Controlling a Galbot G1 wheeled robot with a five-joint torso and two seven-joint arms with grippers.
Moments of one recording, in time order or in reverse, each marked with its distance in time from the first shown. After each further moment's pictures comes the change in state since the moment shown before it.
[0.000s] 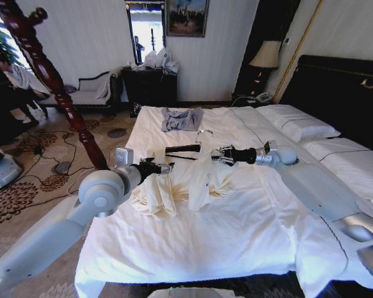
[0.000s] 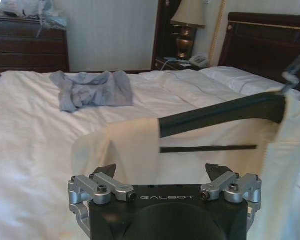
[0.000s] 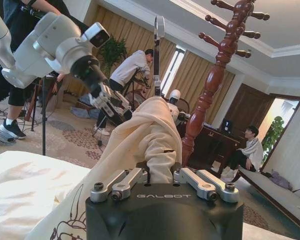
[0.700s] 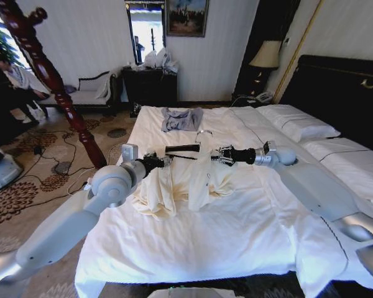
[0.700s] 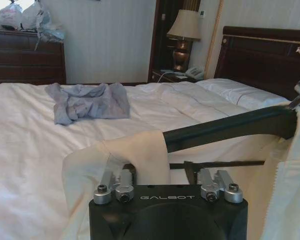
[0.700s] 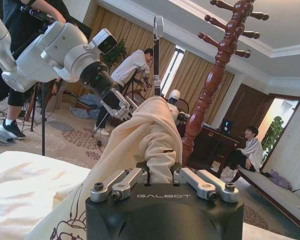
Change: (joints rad) left arm -0.030 -0.051 0.035 0.071 0.108 -0.039 0.097; right arm 0.002 0.002 -0.004 -0.003 0.001 0.001 0.002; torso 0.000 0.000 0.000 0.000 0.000
